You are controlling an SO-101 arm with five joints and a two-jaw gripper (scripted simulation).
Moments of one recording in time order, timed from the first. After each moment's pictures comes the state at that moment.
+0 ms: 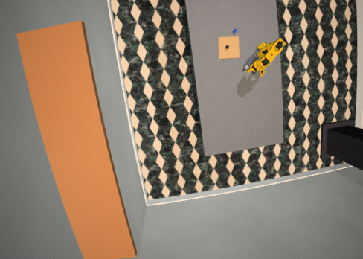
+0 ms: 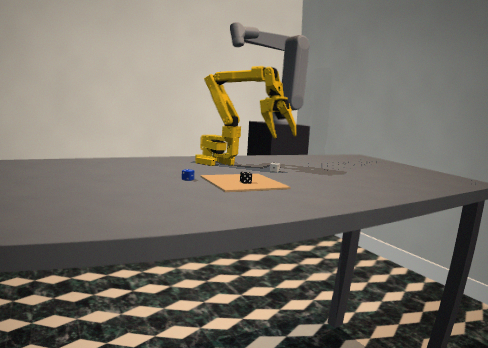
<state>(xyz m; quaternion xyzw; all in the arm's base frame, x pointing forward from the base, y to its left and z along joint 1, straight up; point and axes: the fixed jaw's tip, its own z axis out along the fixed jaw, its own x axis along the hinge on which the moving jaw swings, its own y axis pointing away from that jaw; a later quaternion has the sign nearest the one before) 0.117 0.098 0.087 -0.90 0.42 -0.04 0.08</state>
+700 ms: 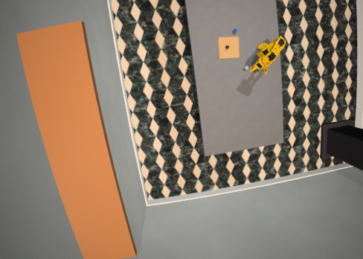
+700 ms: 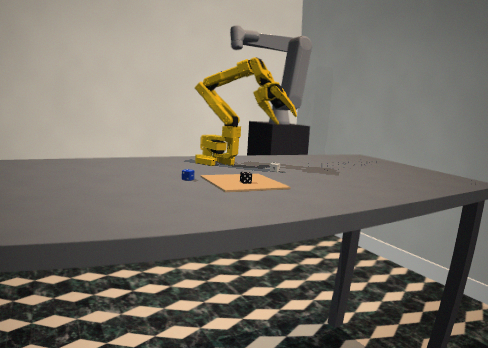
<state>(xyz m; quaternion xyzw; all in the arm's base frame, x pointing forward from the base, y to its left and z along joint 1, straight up) 0.120 0.100 0.122 -0.88 0.41 -0.10 0.21</state>
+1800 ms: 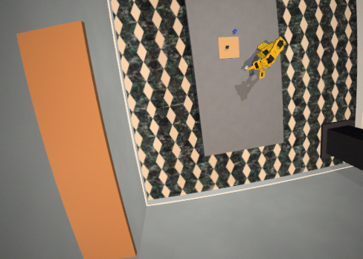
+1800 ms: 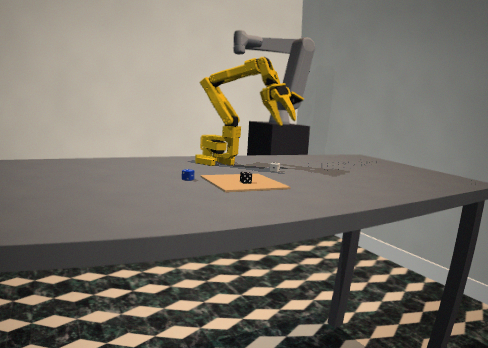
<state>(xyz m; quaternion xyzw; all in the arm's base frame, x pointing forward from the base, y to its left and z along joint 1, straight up) 0.119 0.110 0.119 -0.75 0.63 -0.03 0.18</state>
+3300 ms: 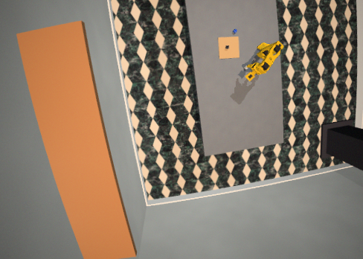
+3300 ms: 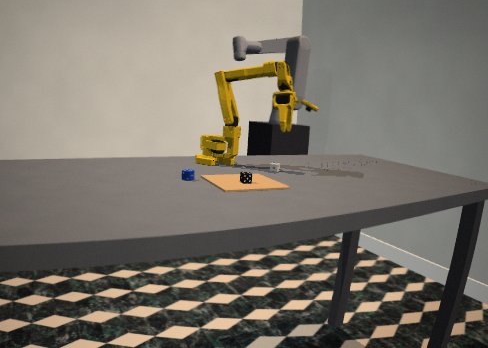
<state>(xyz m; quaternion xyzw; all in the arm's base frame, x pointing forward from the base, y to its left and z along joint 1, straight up) 0.122 0.131 0.105 -0.34 0.94 0.03 0.06</state>
